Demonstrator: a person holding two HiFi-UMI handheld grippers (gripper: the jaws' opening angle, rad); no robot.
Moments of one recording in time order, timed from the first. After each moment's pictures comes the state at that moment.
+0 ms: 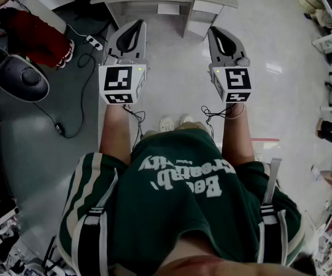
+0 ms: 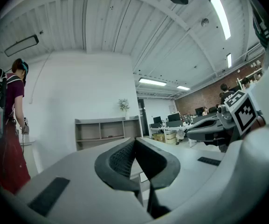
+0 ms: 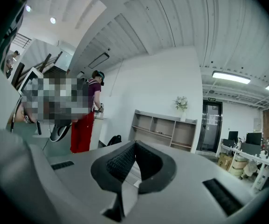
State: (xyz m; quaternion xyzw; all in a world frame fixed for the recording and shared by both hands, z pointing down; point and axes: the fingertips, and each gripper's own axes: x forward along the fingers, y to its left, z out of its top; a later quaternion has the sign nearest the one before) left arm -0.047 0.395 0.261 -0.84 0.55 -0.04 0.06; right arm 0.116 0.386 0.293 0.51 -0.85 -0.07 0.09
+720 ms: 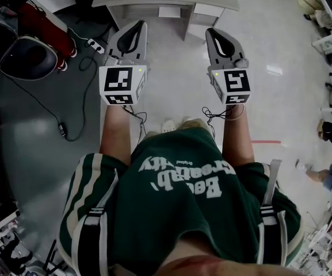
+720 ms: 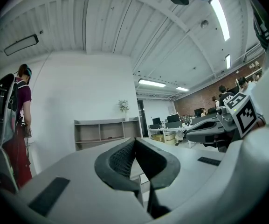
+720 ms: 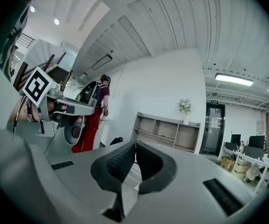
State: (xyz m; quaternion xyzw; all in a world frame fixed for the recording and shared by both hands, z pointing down) left arm -0.049 0.399 0.250 -0.84 0.54 -0.03 0.07; right arm 0.106 0.394 0.283 0.50 -0.86 -0.09 0.08
